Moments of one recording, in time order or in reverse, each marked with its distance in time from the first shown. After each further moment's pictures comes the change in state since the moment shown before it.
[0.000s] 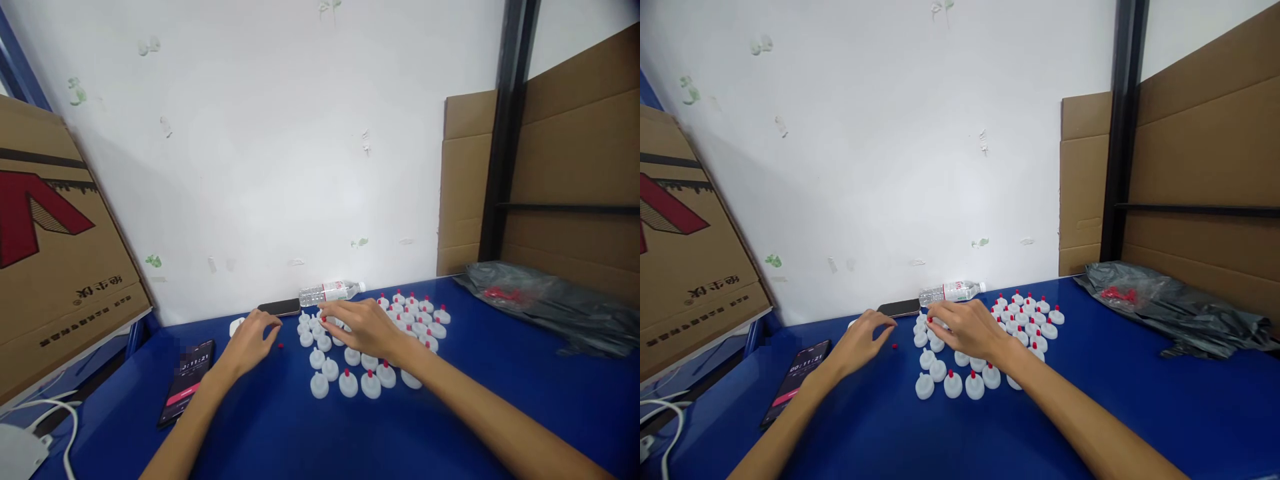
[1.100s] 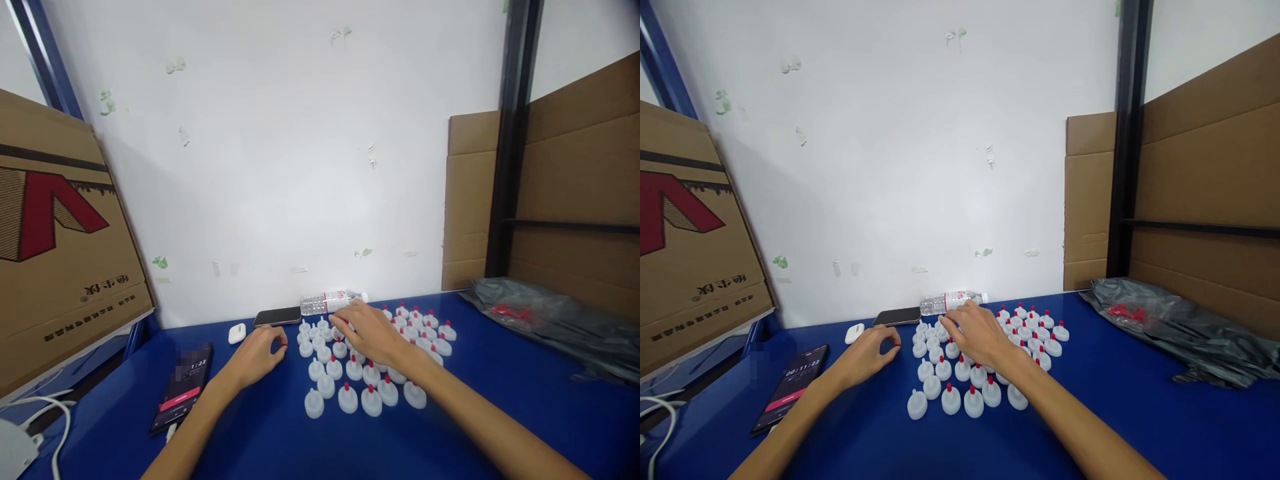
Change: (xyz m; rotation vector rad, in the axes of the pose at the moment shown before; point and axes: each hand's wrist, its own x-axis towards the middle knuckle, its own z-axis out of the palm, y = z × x) left_hand -0.003 0.017 0.004 0.011 -0.129 -0.028; right_hand -0.002 0.014 0.000 -0.011 -0.187 0.270
